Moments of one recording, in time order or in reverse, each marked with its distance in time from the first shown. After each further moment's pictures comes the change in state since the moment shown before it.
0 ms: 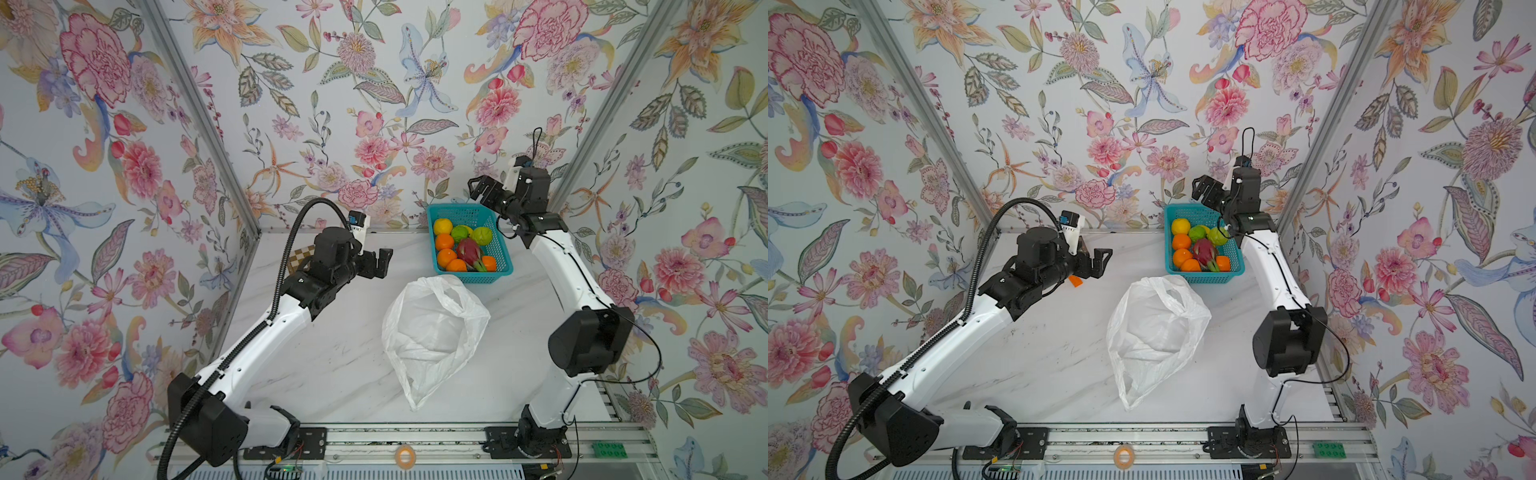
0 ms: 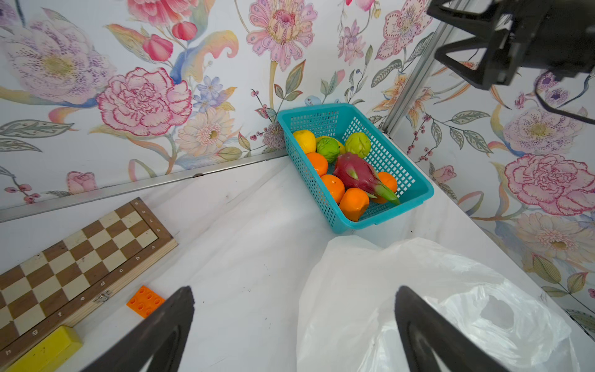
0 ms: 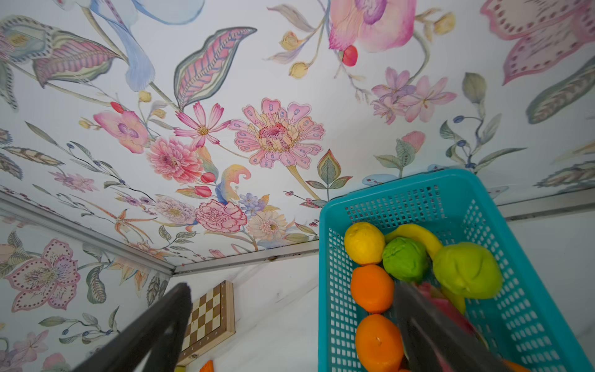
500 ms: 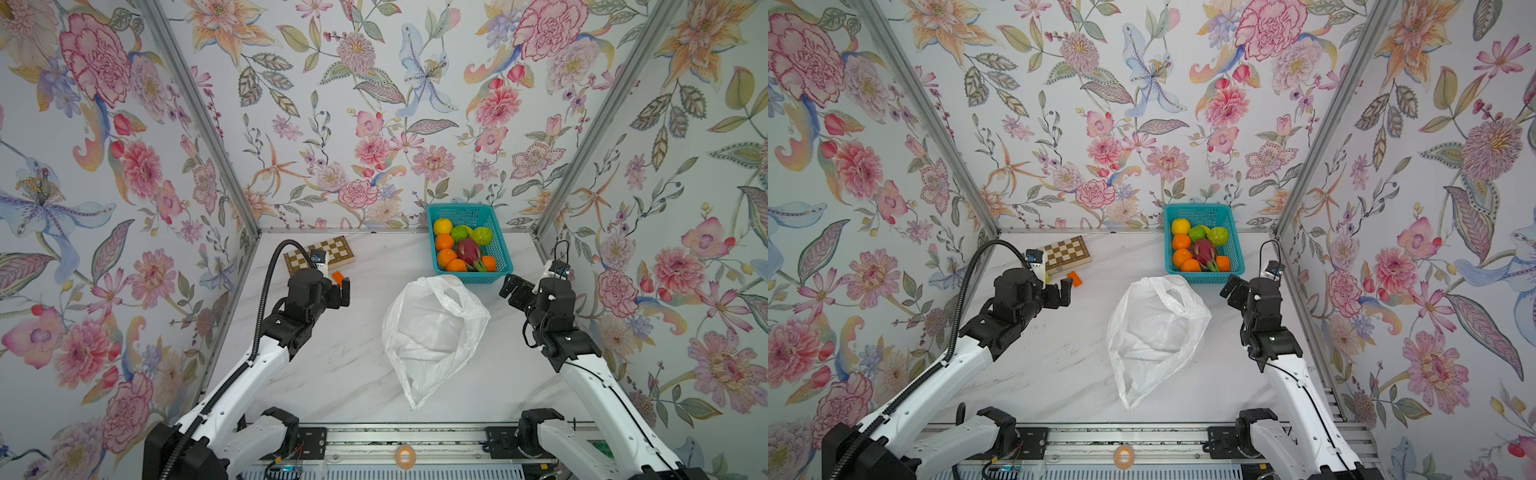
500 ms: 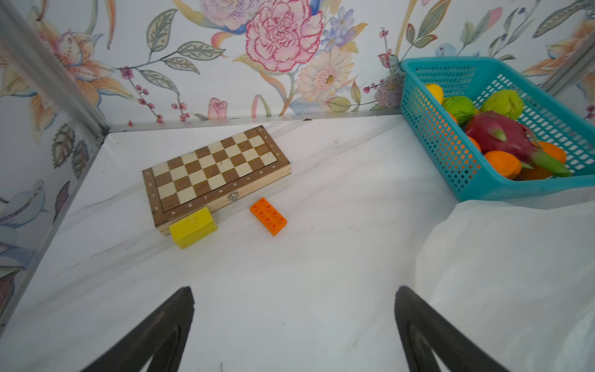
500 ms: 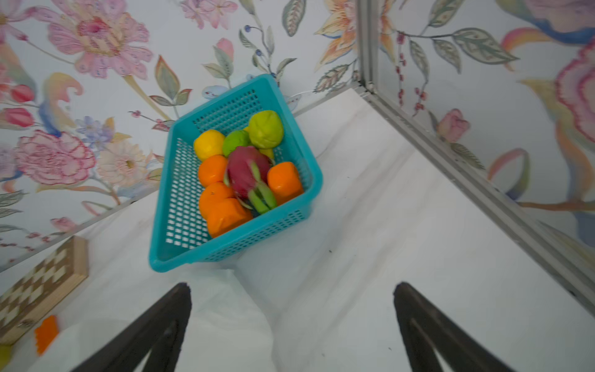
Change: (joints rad) left arm 0.143 -0.240 -0.445 0.096 -0.242 0.025; right arm -0.037 -0.854 -1.123 0.115 0.434 -0.053
